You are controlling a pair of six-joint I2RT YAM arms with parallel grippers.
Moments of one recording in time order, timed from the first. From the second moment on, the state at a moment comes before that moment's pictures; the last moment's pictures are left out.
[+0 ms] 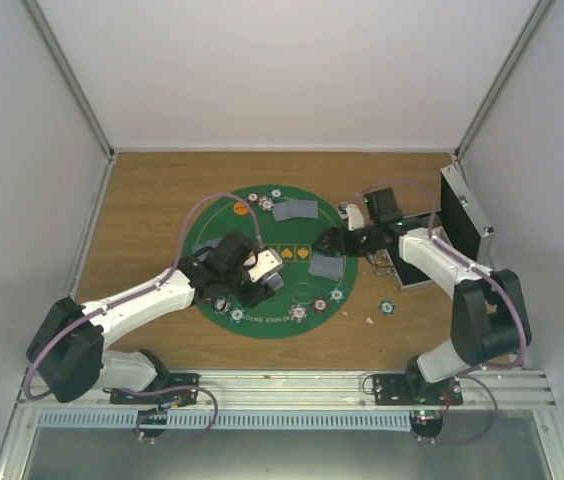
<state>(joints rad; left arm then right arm) -0.72 1.31 0.80 -0.43 0.19 0.17 0.27 1.50 0.95 -0.44 -0.57 0.26</state>
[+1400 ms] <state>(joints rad) -0.73 1.30 0.80 -0.42 0.18 0.17 0.55 1.75 1.16 -0.56 -0.71 0.12</state>
